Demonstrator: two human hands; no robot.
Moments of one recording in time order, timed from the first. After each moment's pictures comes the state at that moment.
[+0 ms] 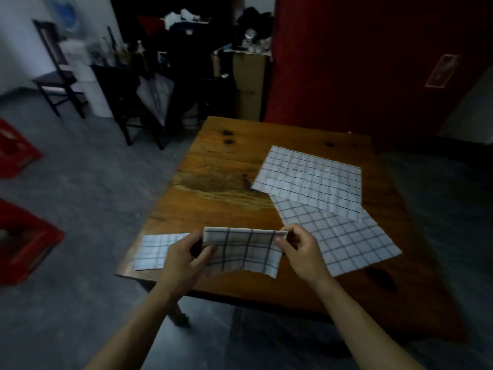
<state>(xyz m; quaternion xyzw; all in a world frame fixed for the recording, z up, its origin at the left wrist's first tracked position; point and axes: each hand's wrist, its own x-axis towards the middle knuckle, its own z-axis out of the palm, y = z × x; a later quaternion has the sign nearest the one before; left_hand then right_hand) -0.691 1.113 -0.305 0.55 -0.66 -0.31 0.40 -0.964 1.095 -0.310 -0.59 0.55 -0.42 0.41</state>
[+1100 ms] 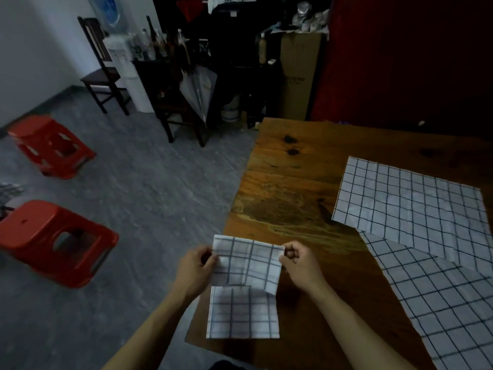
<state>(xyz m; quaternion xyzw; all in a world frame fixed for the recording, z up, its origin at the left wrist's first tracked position) -0.504 0.925 -0.364 0.69 -0.58 -0.33 0.28 -0.764 0.899 -0.383 -0.52 0.64 -0.29 0.48</state>
